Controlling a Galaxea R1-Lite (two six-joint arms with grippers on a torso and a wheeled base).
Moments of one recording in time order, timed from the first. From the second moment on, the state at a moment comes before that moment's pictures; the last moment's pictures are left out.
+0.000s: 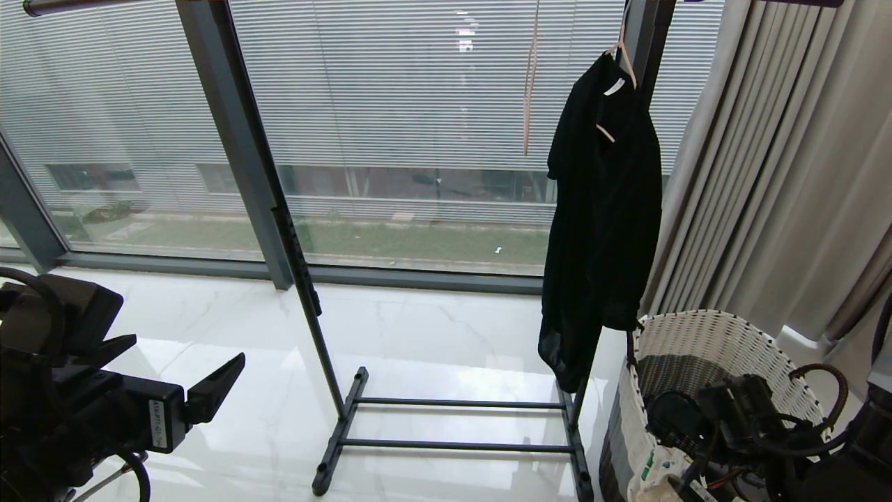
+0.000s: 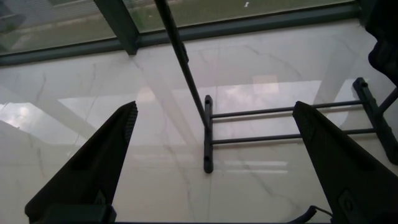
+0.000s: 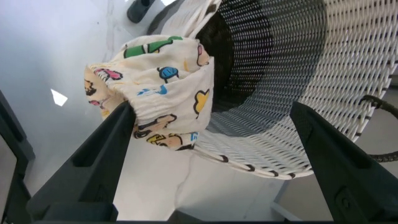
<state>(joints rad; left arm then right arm) -0.34 1.08 -0.37 -0.40 0.34 0.15 0.39 1.98 -0.31 -0.74 -0.31 -0.43</state>
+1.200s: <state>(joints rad) -0.35 1.09 -0.38 -0.40 0.34 0.16 0.37 1.91 -0.41 -0.59 -0.22 -0.44</state>
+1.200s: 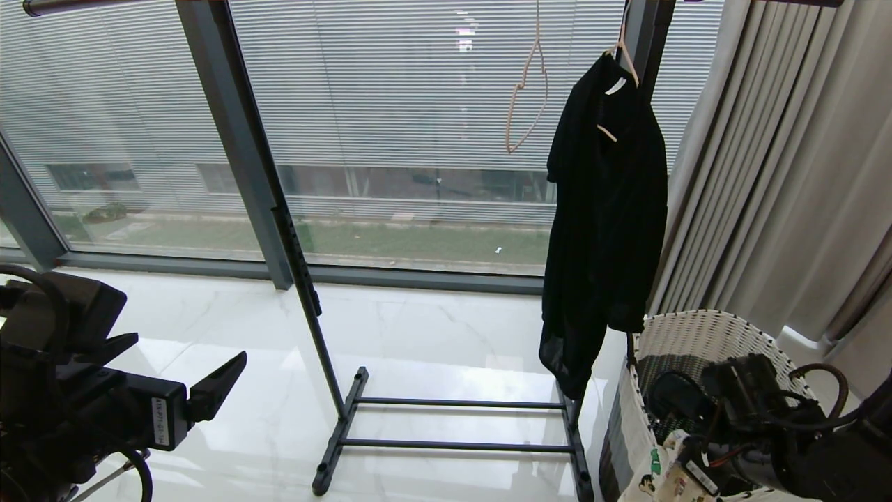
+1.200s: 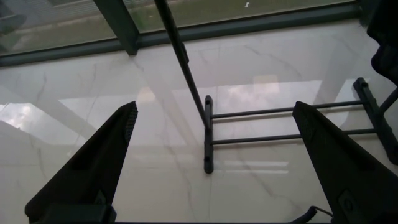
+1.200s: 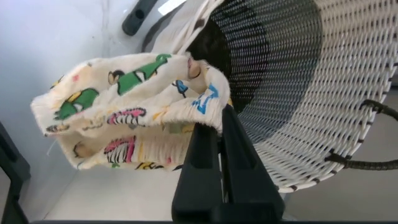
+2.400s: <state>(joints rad) -1.08 1.63 -0.79 -0.46 0.21 -0.25 0.62 1.48 -1.10 0.13 -0.15 -0.34</state>
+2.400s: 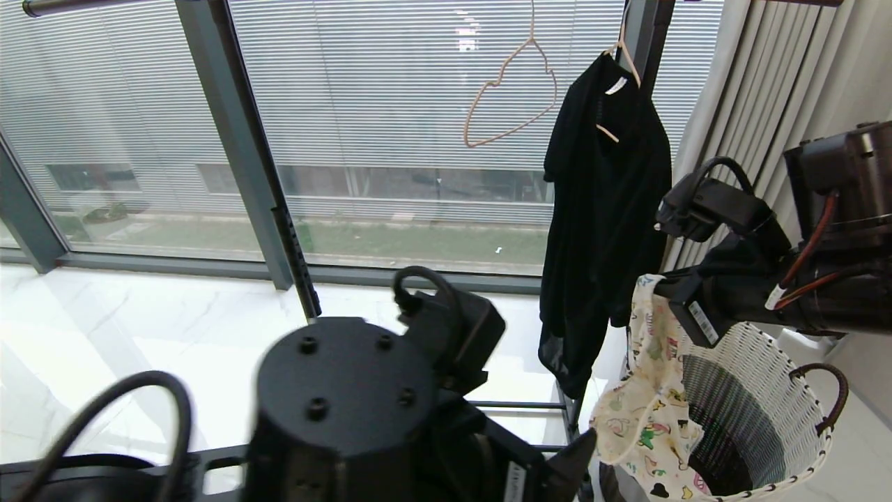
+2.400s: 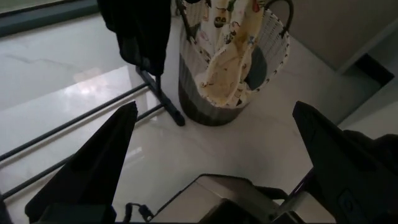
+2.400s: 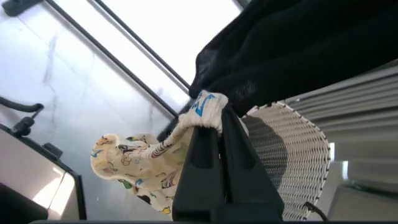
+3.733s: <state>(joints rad) -0.98 2.28 -1.10 -0.65 0.16 -0.27 0.66 1.36 -1.10 0.14 -0.09 -0.28</state>
